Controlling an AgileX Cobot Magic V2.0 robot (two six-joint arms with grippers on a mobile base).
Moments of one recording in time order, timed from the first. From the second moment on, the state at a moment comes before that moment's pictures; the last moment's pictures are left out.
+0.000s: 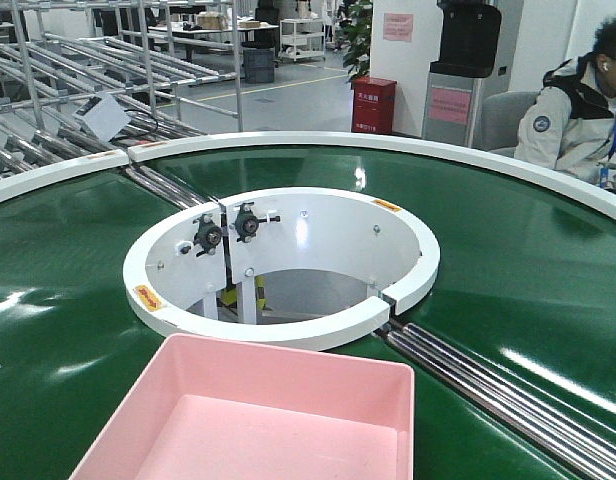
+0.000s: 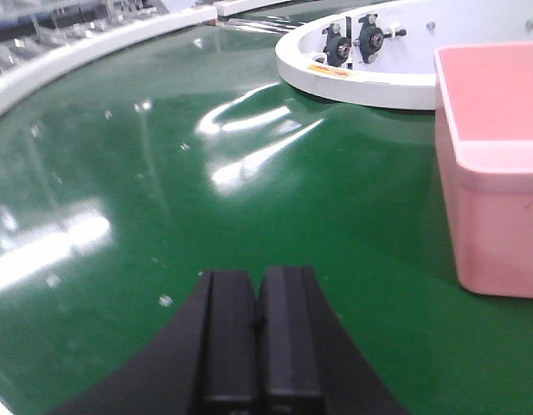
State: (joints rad) left arm 0.04 0.01 0.03 0.17 0.25 -0.02; right arm -0.01 -0.01 0.03 -0.01 0.37 -0.02
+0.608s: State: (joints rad) left arm 0.04 0.01 0.03 0.16 -0.02 -0.13; right arm -0.01 -0.01 0.03 -0.01 0.37 -0.02
